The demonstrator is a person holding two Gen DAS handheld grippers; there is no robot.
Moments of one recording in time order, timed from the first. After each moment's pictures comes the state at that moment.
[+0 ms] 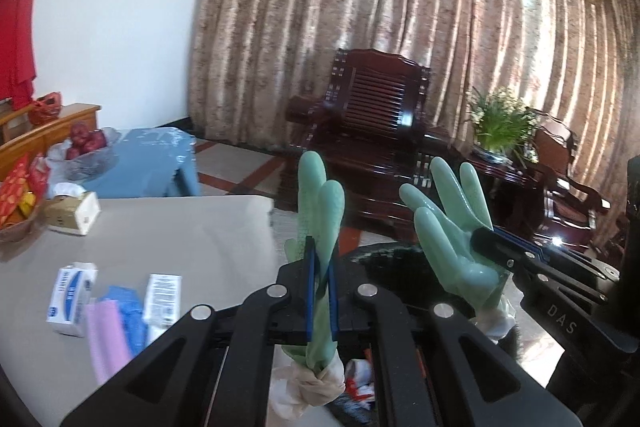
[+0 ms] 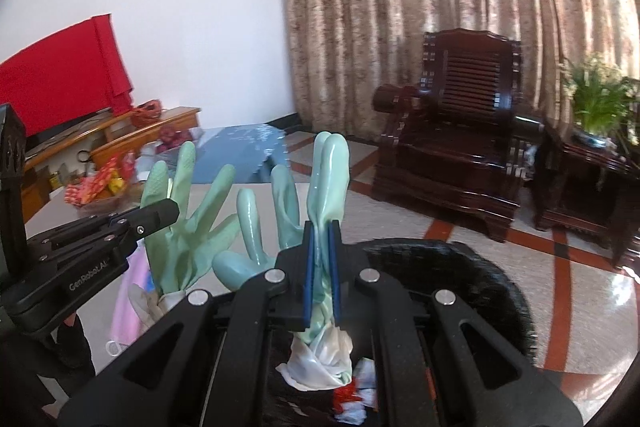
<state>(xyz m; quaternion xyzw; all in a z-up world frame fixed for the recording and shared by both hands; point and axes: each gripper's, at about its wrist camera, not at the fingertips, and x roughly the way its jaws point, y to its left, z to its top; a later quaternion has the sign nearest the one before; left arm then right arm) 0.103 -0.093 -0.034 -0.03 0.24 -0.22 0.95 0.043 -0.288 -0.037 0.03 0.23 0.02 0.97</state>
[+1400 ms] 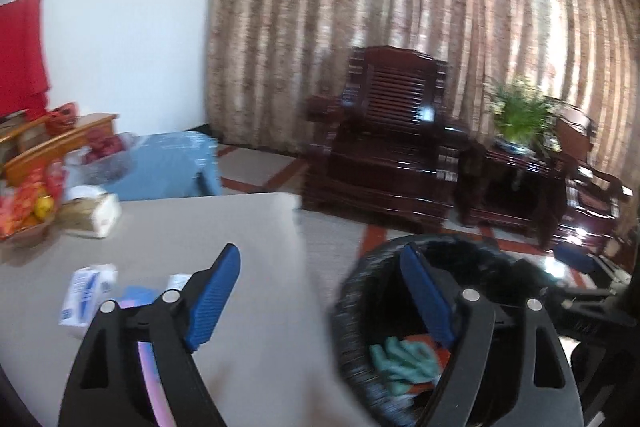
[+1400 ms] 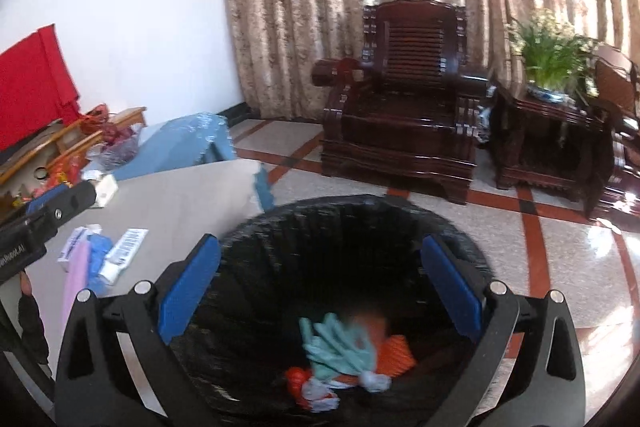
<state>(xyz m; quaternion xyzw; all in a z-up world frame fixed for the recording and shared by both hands) 0.106 -0.072 -0.055 0.00 0.23 -0.16 0.96 0.049 -0.315 -0.088 0.07 0.26 -0.04 0.96</state>
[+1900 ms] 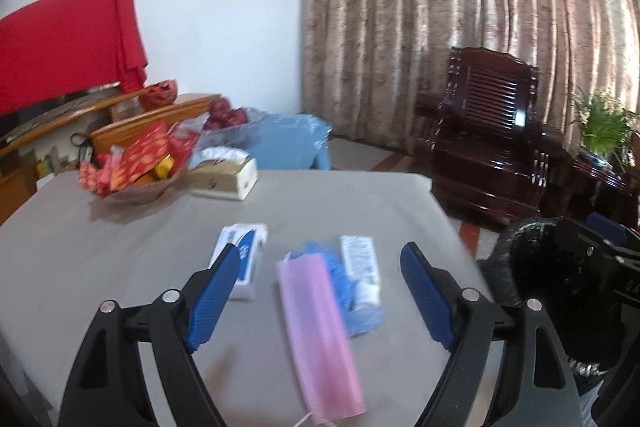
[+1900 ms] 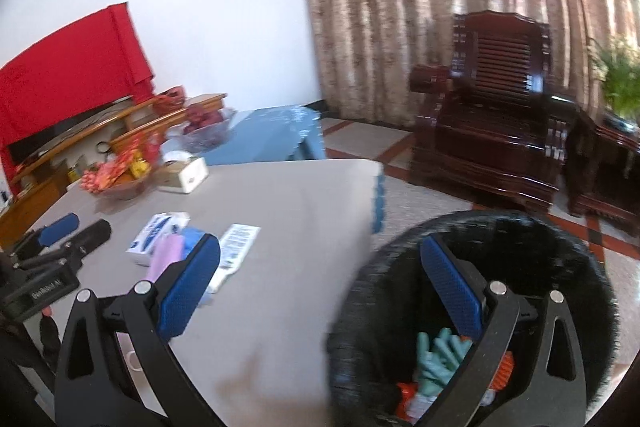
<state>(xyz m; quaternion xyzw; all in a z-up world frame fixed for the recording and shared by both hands) 0.076 0.066 -0.083 -0.01 0.25 -0.01 0.97 0.080 -0.180 -0.083 0.04 0.25 0.09 0.96</state>
